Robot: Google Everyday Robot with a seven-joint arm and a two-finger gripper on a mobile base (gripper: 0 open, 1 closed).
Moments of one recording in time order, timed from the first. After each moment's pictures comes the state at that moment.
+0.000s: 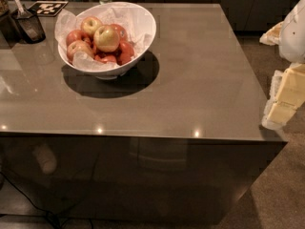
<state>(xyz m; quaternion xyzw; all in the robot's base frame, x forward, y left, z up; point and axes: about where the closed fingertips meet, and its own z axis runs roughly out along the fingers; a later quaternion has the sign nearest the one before) 0.438 -0.217 0.976 -0.60 0.78 -0.03 0.16</state>
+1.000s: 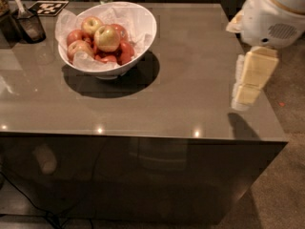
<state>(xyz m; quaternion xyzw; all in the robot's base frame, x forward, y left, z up) 0.474 -0.171 0.983 -0.64 0.75 -0.04 0.16</state>
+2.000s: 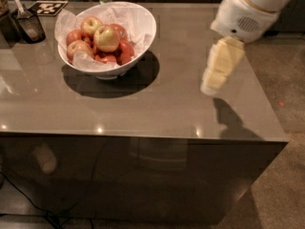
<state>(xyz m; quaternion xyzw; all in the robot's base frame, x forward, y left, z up) 0.519 -0.141 0.970 -0.60 0.78 0.02 0.18</state>
